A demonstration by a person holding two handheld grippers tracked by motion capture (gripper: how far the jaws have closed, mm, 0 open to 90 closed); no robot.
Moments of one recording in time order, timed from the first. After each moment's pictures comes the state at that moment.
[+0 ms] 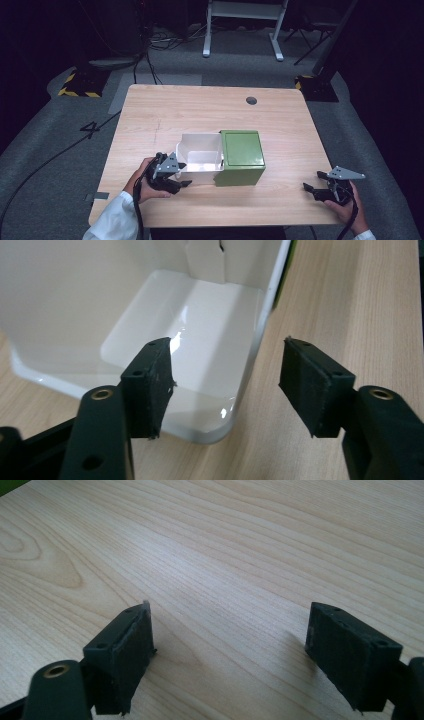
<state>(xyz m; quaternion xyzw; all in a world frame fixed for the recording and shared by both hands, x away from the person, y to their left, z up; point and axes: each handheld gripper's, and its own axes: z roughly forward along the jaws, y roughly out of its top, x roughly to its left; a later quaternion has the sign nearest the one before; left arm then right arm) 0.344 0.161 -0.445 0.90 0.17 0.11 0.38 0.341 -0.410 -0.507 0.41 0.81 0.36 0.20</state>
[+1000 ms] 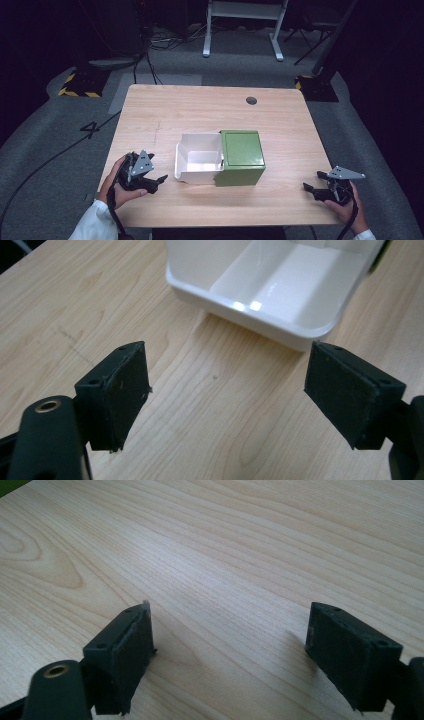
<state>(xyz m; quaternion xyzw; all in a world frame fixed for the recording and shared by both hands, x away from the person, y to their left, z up) 0.326 0.221 -0.441 0.87 0.27 0.22 0.35 0.341 -0.411 -0.507 0.41 0.81 0.36 0.20</state>
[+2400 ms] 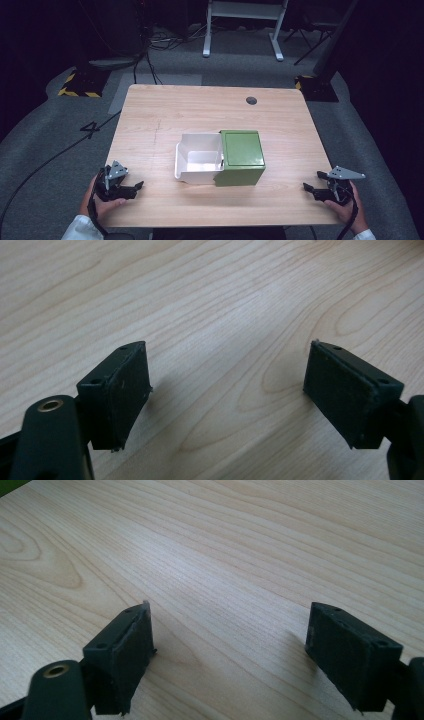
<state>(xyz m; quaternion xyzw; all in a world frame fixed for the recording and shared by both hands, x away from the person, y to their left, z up) 0.316 0.290 -0.504 0.82 0.43 0.18 0.32 0.341 -0.411 -0.507 0.41 0.81 0.36 0.20</state>
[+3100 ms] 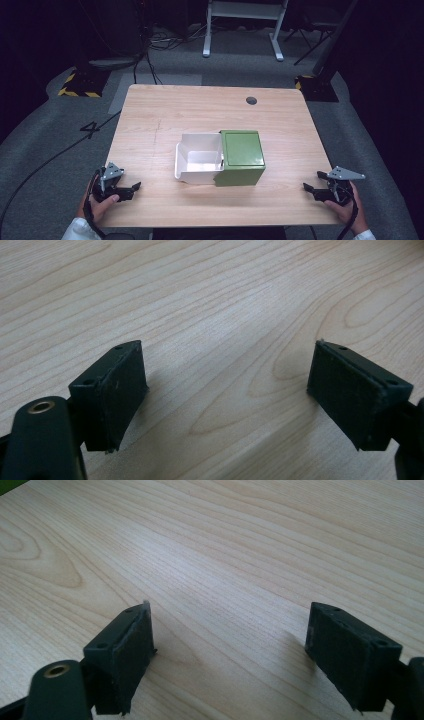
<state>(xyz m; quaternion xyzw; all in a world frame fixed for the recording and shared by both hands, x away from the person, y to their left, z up) 0.313 0.300 -0.508 0.81 0.45 0.18 0.33 0.340 -0.410 -0.507 0.41 0.81 0.36 0.20</state>
